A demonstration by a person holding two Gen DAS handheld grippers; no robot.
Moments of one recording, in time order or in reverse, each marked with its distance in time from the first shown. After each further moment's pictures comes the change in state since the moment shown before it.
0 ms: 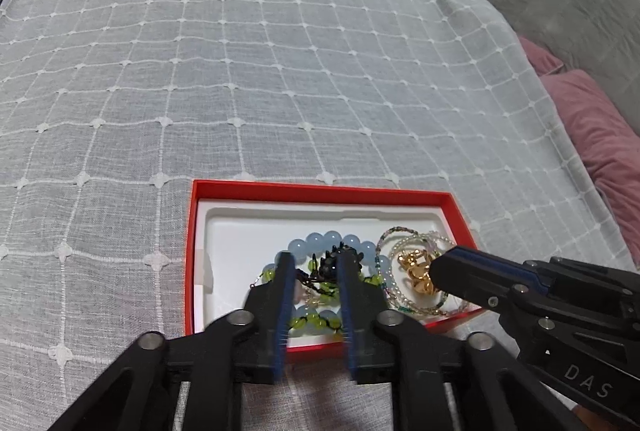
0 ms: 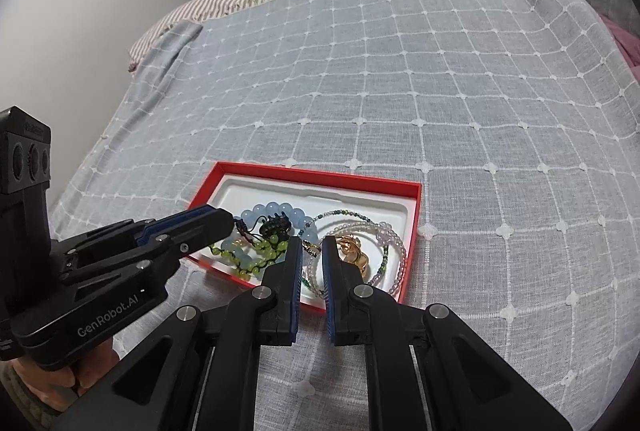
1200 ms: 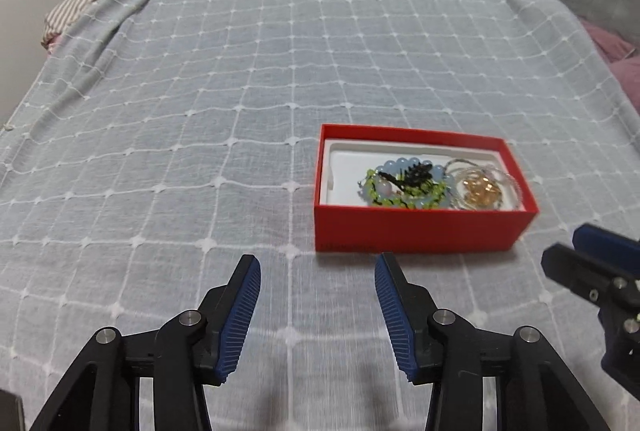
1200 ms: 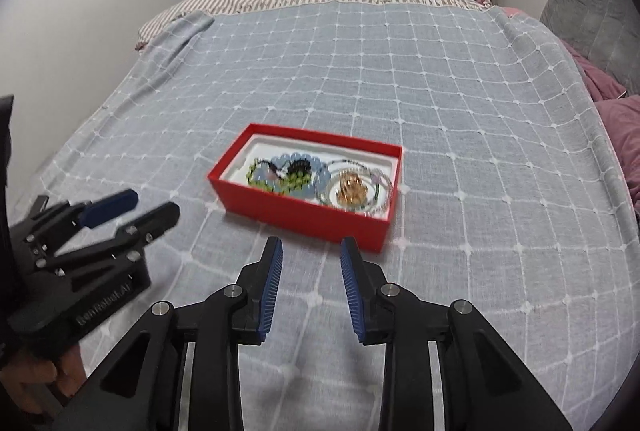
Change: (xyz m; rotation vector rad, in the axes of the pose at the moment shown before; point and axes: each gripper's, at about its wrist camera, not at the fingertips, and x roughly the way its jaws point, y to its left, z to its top) left arm -0.091 -0.019 -0.067 0.016 -0.074 0.368; right arm -0.083 0.047 -0.070 -0.116 -0.041 -0.124
